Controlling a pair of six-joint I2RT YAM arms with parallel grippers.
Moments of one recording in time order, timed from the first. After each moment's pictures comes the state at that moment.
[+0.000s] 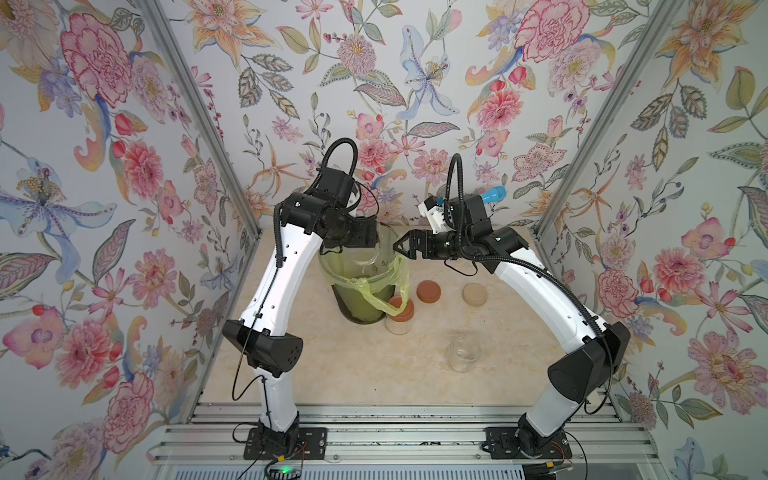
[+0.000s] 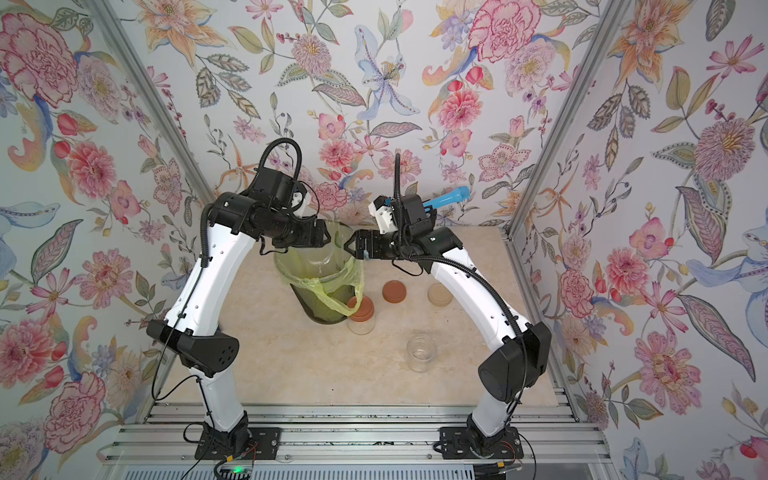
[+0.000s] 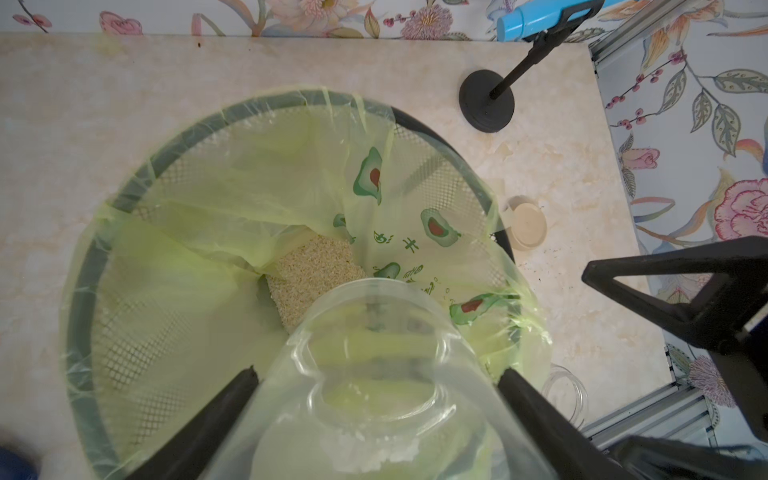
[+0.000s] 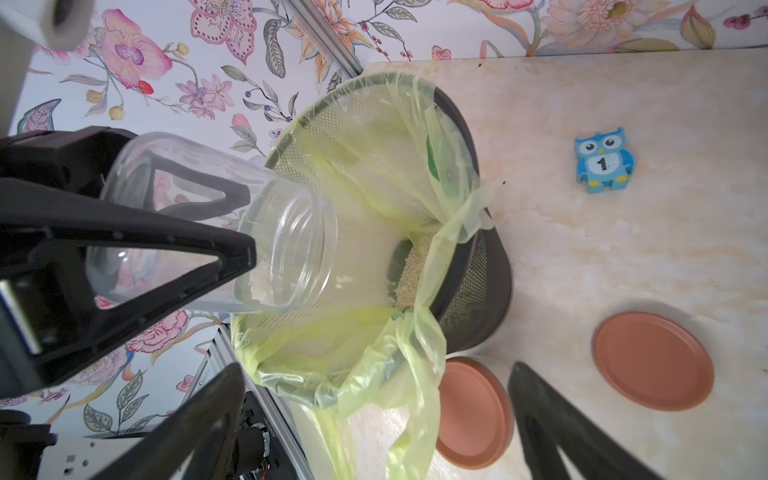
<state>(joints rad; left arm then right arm) -0.40 1.91 2.39 -1.43 0.12 -0.30 0.56 1.71 1.82 -0.72 -0.43 0.42</state>
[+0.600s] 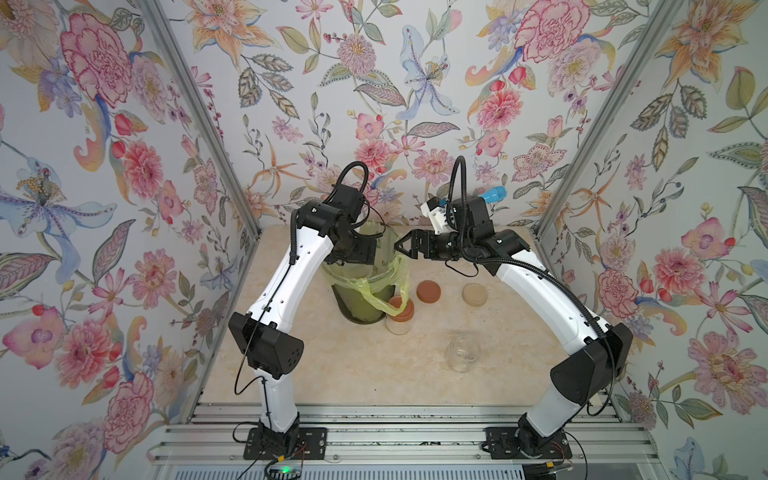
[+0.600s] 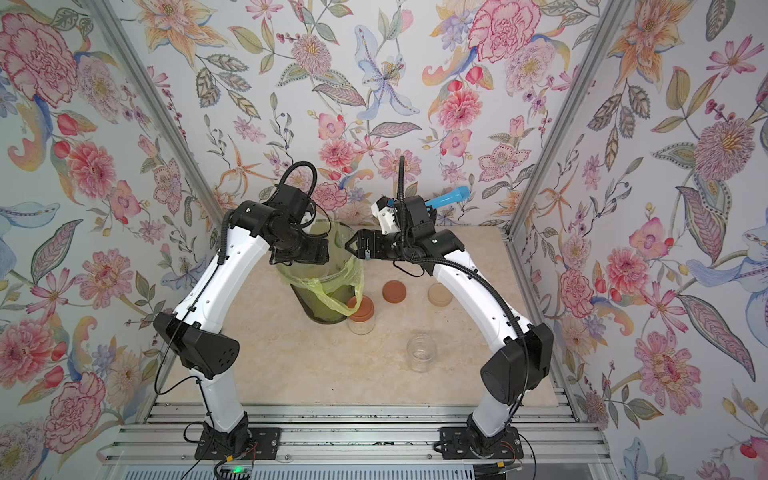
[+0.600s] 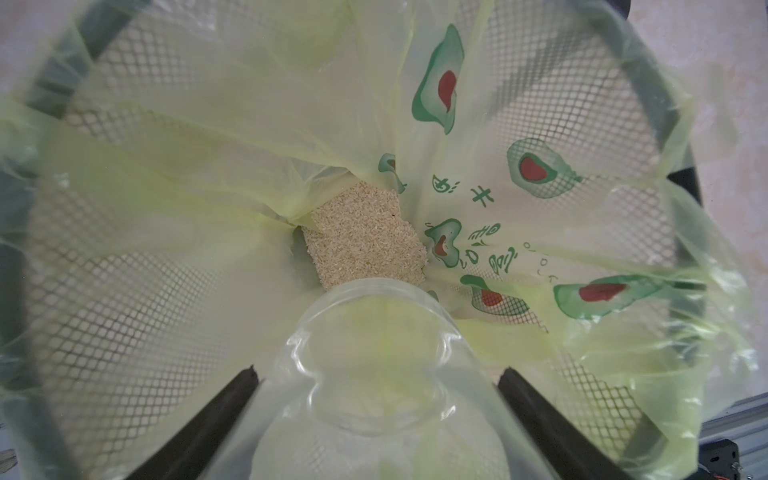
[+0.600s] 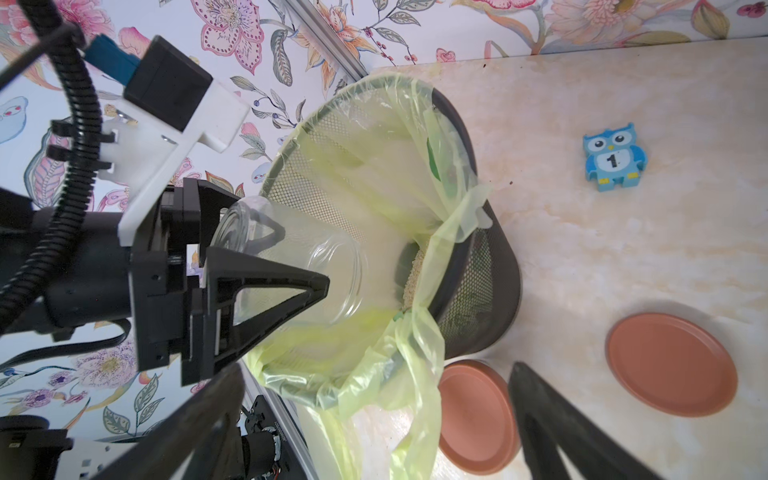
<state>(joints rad) -0.46 1.91 2.23 -1.44 -0.03 -0.28 0.54 1.69 1.78 -0.67 -0.46 0.45</state>
